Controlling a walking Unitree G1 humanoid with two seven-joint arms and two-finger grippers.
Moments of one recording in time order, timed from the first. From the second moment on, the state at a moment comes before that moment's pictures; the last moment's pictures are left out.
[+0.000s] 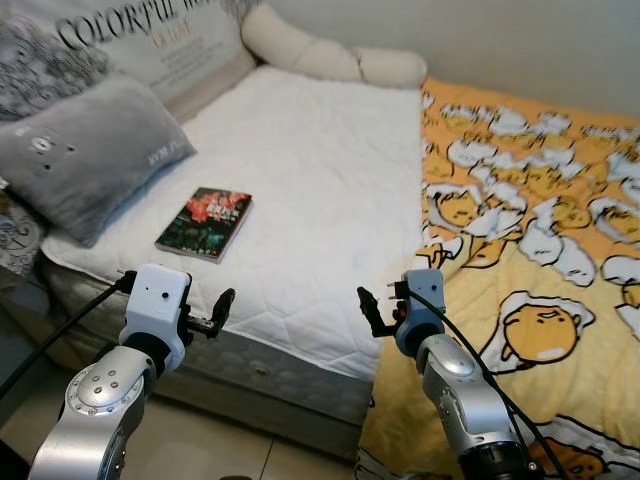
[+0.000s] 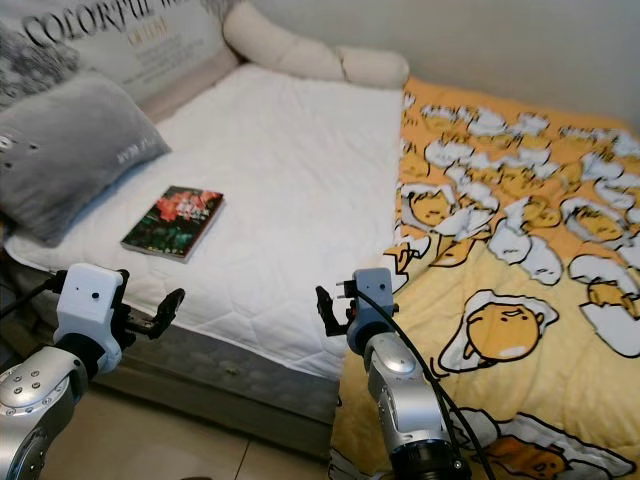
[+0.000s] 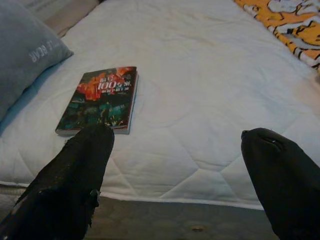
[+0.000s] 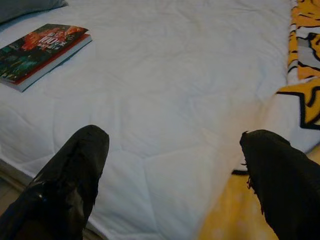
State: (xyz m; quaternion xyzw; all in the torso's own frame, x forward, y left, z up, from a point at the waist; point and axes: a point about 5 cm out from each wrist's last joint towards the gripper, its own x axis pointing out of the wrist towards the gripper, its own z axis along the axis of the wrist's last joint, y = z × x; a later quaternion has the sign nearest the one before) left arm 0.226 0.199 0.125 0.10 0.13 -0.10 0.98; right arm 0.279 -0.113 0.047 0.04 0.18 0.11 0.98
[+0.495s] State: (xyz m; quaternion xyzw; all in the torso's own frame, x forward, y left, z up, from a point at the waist) left arm 0.227 0.201 0.126 0.12 0.14 -0.13 0.97; right arm 0.315 -0.118 0.035 -0.04 0.24 0.06 0.97
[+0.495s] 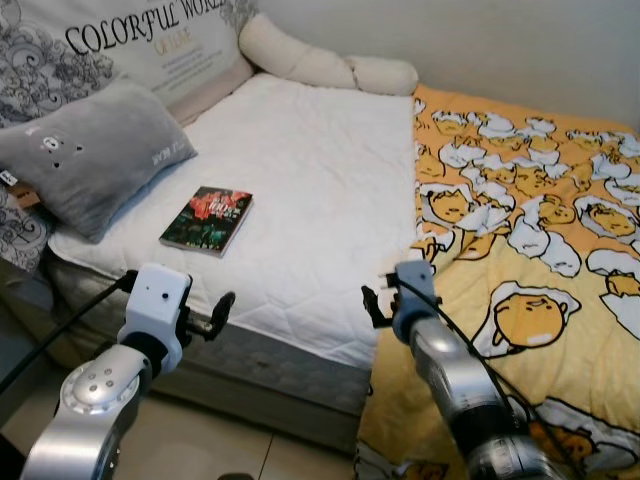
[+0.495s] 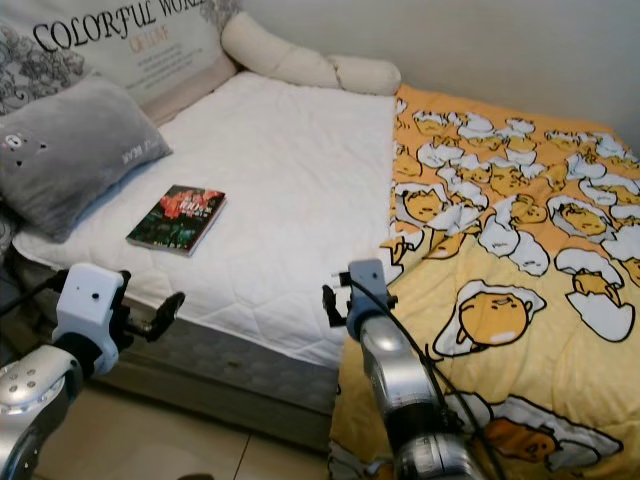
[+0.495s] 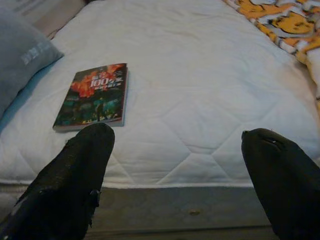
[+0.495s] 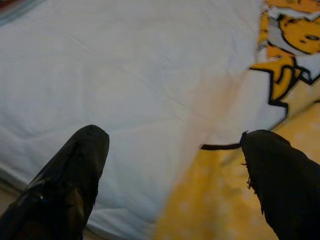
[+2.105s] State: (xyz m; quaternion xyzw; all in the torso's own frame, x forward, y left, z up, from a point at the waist) left arm 0.171 0.191 0.190 0.16 0.16 -0.23 0.94; right arm 0.350 -0.146 0.051 -0.05 0.24 0.02 0.97
